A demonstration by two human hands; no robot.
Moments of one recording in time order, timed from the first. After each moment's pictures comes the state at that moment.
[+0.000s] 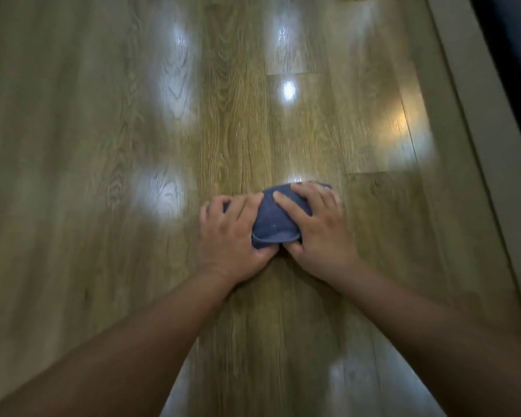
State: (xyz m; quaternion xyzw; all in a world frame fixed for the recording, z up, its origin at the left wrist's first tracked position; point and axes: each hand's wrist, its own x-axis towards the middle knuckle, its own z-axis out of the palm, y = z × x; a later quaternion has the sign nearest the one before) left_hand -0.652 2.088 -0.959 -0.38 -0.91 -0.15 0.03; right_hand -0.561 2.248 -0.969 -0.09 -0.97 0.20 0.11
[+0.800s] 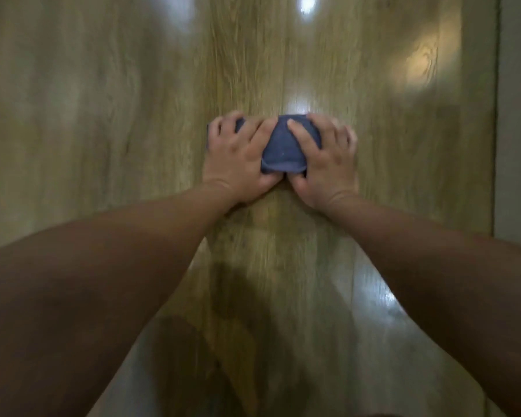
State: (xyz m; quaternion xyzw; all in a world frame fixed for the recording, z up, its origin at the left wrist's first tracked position) left_hand -0.464 1.981 -0.969 -0.41 -0.90 -0.12 0.04; right_hand -0.365 2.142 -0.979 -0.11 -0.98 0.13 0.10
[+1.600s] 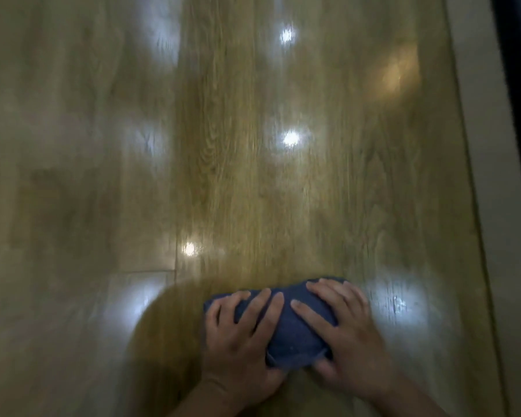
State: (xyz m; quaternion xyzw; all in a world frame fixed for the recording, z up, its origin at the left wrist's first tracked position) left_hand -0.120 1.831 -0.962 -0.41 -0.89 -0.20 -0.05; right_hand -0.025 2.018 -0.962 0.00 -0.97 0.25 0.03
